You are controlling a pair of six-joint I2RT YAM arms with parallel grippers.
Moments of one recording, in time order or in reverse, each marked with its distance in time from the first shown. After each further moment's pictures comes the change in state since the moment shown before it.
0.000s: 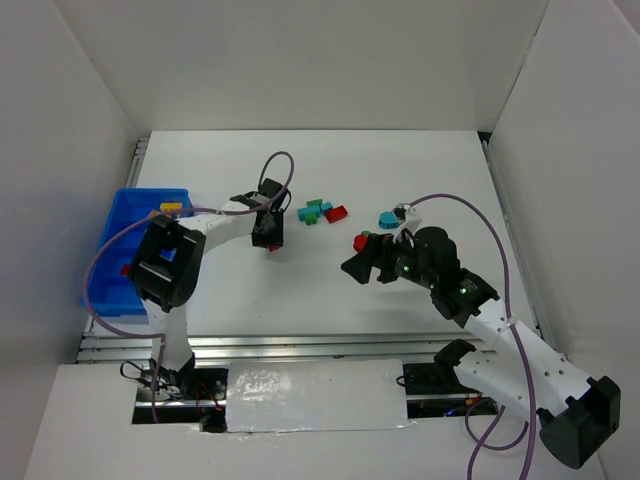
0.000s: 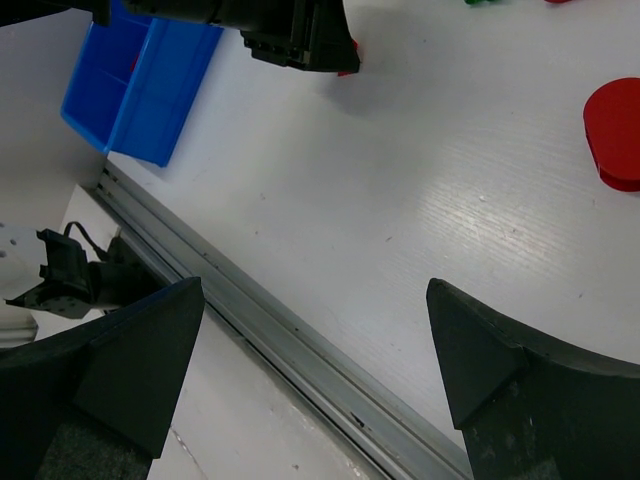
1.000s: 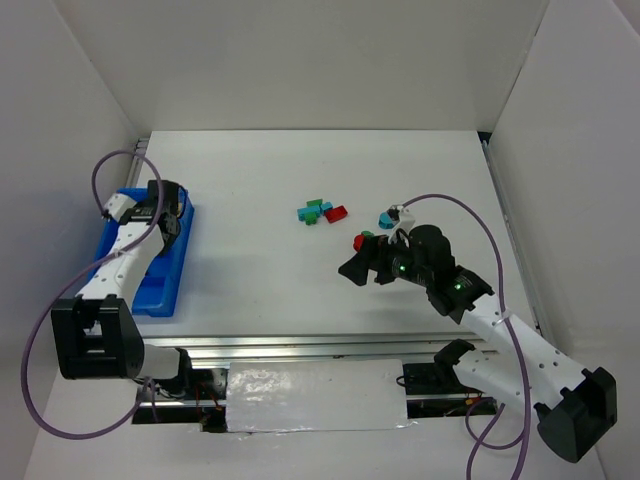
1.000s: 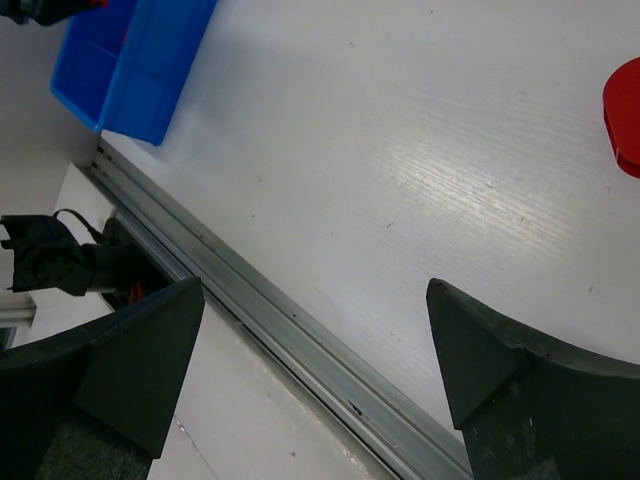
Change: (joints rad) left arm 0.460 -0.554 -0.224 -0.260 -0.466 -0.567; right arm 0.000 0.047 0.000 0.000 -0.034 -0.016
